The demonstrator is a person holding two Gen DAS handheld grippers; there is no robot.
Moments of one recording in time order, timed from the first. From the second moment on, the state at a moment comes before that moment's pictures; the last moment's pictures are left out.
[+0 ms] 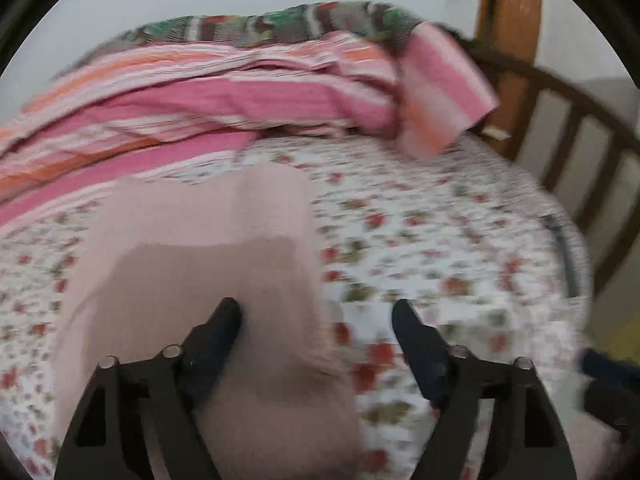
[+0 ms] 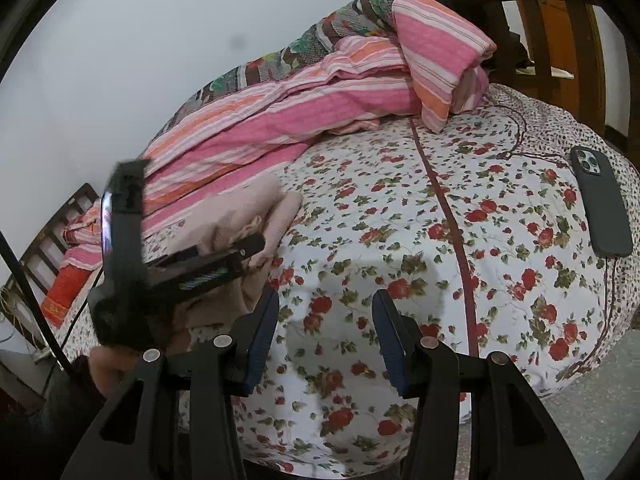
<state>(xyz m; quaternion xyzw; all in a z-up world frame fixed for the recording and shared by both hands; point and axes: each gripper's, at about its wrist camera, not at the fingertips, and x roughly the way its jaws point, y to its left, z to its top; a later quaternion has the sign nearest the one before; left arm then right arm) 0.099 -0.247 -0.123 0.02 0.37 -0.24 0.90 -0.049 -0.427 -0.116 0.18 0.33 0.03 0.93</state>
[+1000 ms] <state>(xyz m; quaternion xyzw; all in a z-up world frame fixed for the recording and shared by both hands) 0.134 -0.028 -0.133 -0.14 0.38 -0.20 0.89 0.079 -0.330 -0.112 0.18 0.30 0.10 0.93</state>
